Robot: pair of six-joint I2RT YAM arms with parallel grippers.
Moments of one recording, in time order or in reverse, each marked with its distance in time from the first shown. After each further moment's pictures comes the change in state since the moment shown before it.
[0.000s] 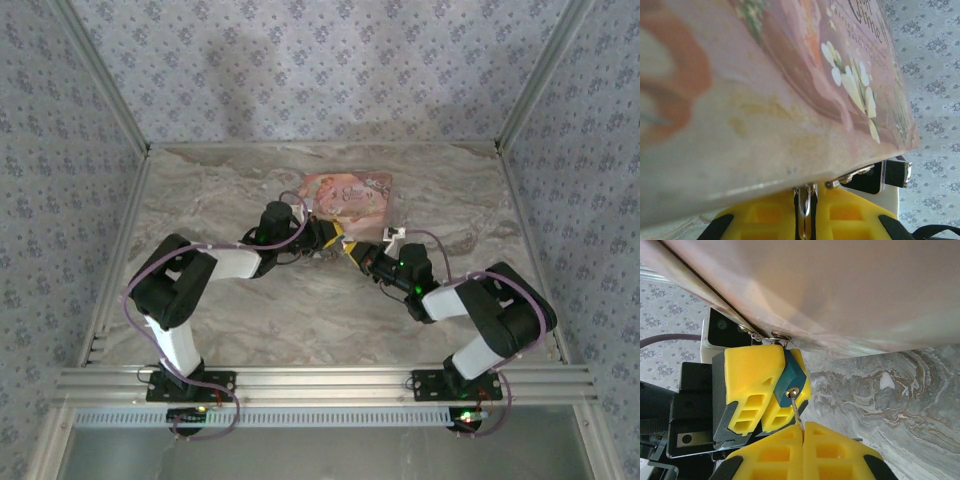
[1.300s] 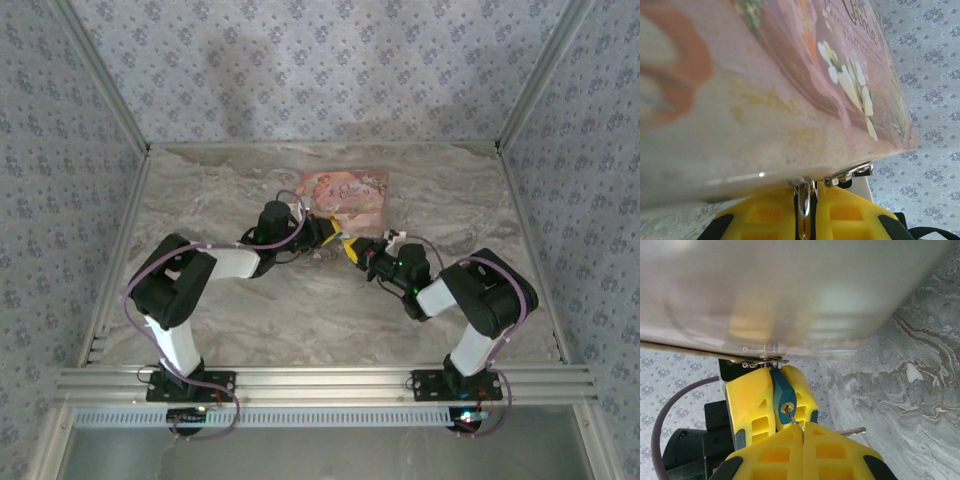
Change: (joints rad) left arm 0.007 0.000 -0.006 0.021 -0.026 -0.006; right arm -0.011 0.140 0.018 0.188 0.008 0.369
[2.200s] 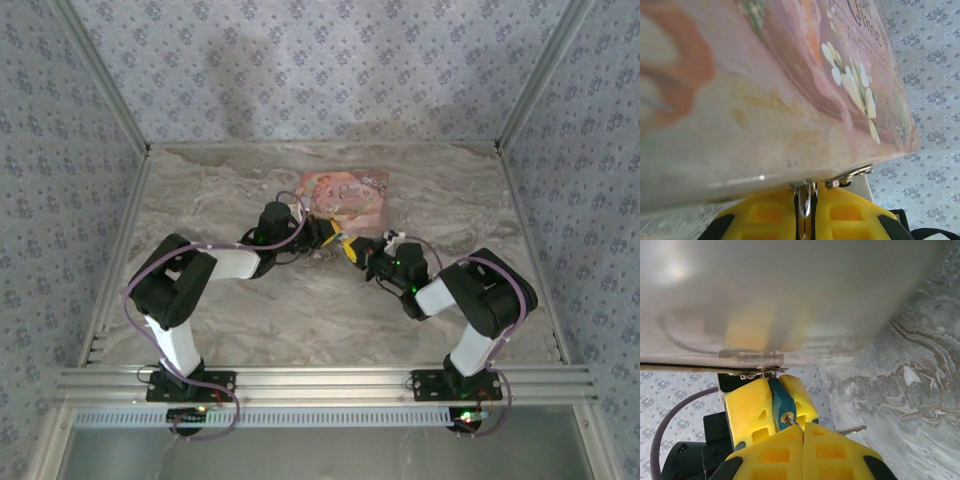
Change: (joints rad) left arm -0.007 0.000 -0.004 -0.003 -0.016 0.000; right arm 0.015 0.000 0.019 -0.041 0.039 0.019
